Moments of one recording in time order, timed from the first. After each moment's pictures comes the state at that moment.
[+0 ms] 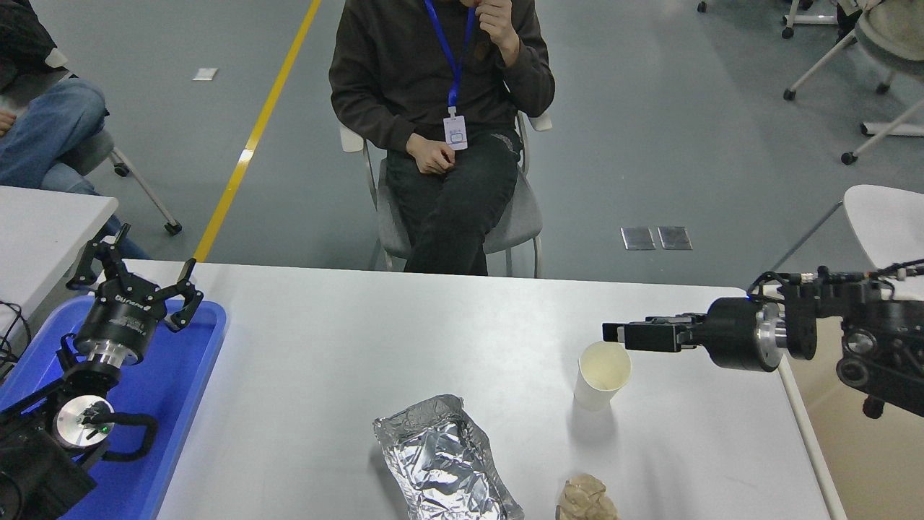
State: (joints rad) left arm -0.56 0.46 -0.60 -0.39 -0.23 -0.70 -0.59; right arm 1.03 -0.84 0.02 1.40 -1.38 0.20 0.23
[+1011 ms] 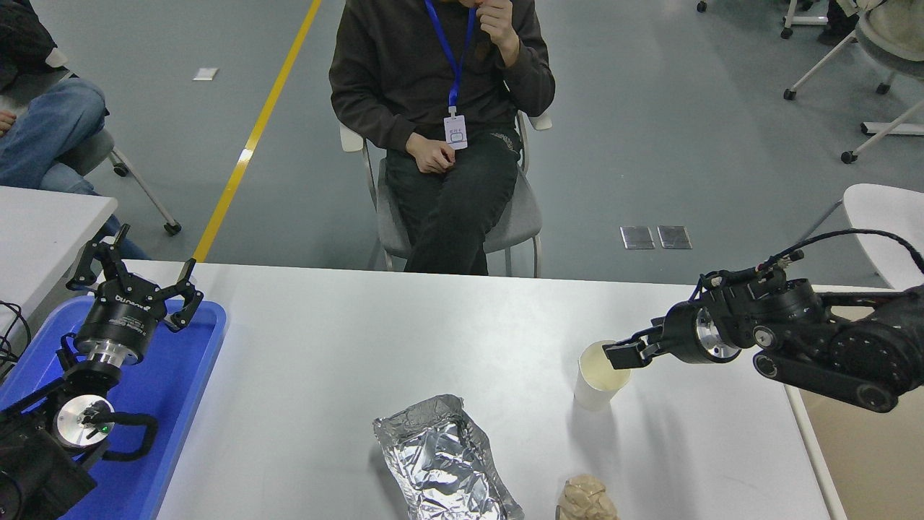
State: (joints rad) left arm -0.56 0.46 -0.60 -0.39 -0.23 -0.70 -0.59; right arm 1.18 -0.56 -0.27 1.16 -1.44 0.22 0.02
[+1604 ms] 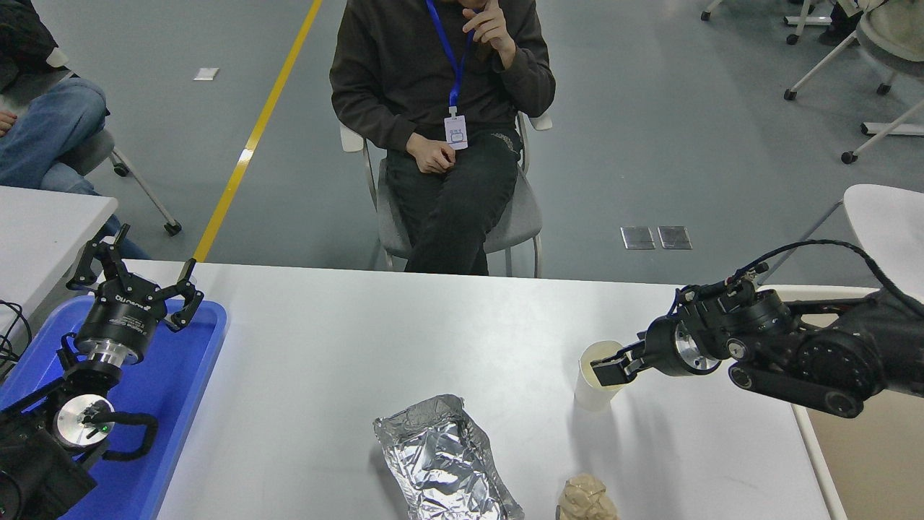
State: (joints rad) left arm -0.56 0.46 -0.60 -0.39 -0.23 -0.70 -0.59; right arm 1.17 -0.47 -0.32 1.12 -1.44 0.22 0.02
